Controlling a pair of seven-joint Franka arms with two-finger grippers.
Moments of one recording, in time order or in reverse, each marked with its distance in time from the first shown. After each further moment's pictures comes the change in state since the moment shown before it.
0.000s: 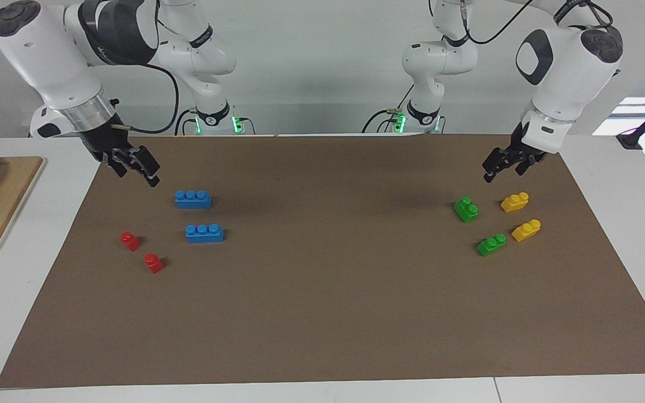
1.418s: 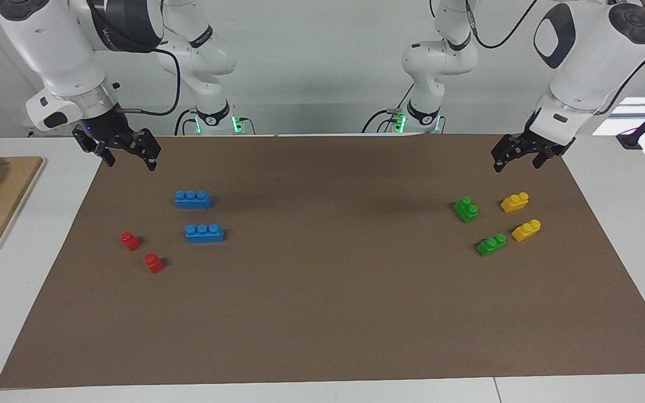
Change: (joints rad) left arm -0.023 0.153 -0.014 0.335 0.046 -0.251 0.114; right arm 0.001 0.001 0.031 0.072 -0.076 -0.124 -0.136
